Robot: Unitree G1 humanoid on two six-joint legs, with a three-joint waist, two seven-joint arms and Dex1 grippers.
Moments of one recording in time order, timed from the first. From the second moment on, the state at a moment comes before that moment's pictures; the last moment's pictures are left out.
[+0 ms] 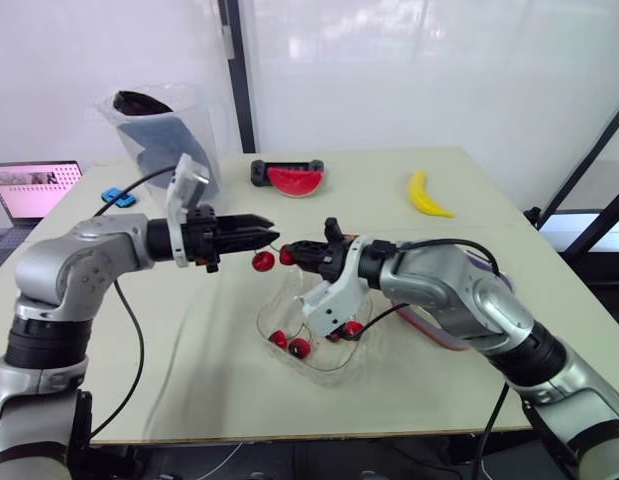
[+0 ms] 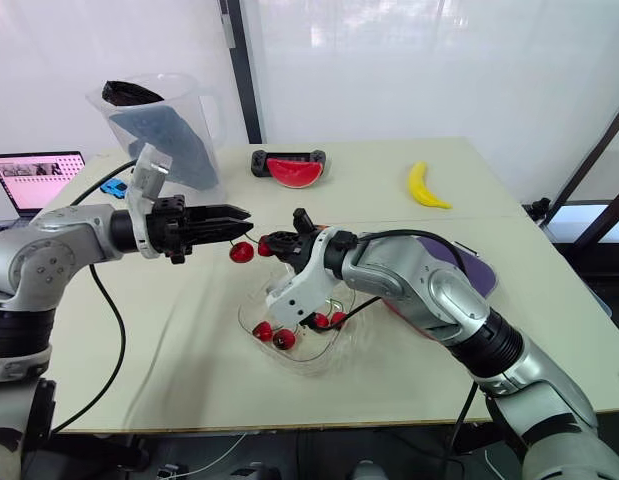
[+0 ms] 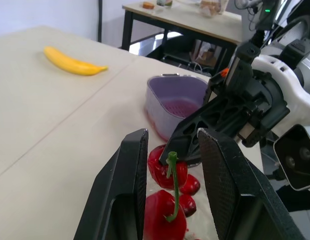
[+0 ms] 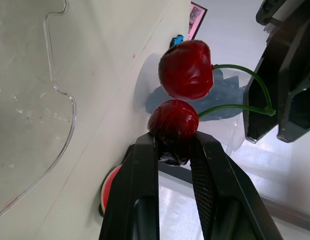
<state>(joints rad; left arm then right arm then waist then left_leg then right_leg) -0.79 0.77 0.05 -0.10 -0.79 0.88 -1.03 -0.86 -0.67 0.49 -0.31 -0.68 -0.21 0.79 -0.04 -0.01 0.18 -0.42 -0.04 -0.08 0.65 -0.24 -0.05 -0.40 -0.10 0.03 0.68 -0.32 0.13</state>
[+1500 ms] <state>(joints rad) -0.79 0.66 0.06 -0.08 -0.75 0.73 -1.11 -0.81 -0.60 -0.15 -0.47 0.37 1.14 1.07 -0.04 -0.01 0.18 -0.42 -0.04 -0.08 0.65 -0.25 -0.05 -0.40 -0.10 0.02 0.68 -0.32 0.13</state>
